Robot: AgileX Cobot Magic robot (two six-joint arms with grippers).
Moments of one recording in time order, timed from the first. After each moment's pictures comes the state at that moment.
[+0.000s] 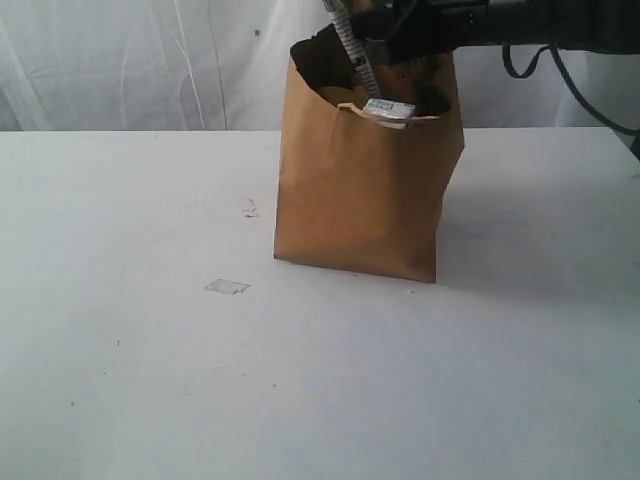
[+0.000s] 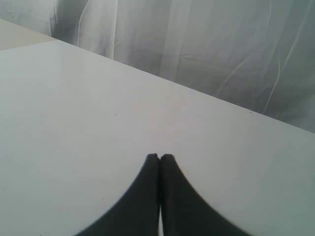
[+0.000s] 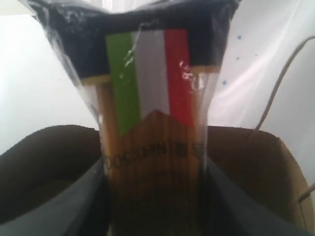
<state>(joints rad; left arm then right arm) -0.12 0.00 0.02 1.20 0.42 -1.49 0.21 1.76 -1.44 1.43 0.55 -1.71</state>
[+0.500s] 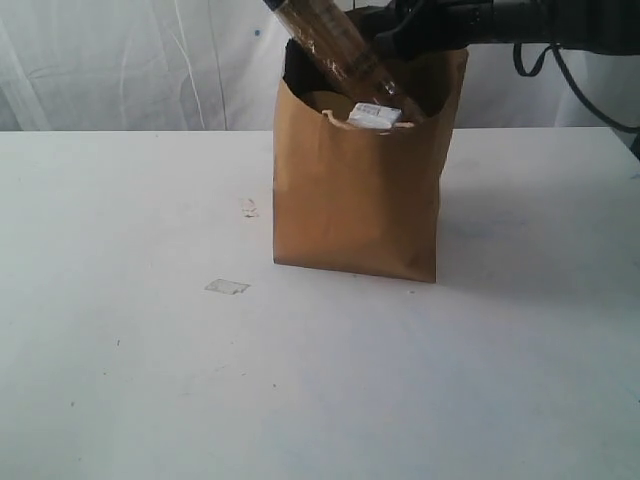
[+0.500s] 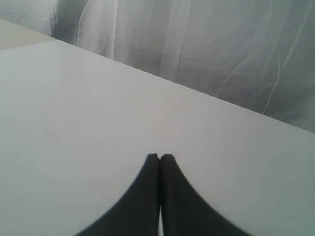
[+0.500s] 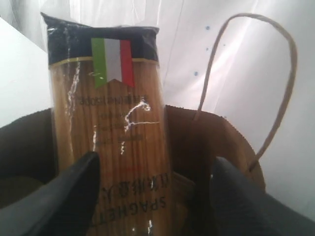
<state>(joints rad) -0.12 0.00 0.02 1.20 0.42 -1.49 0.21 1.76 -1.44 1.43 0.47 -1.69</state>
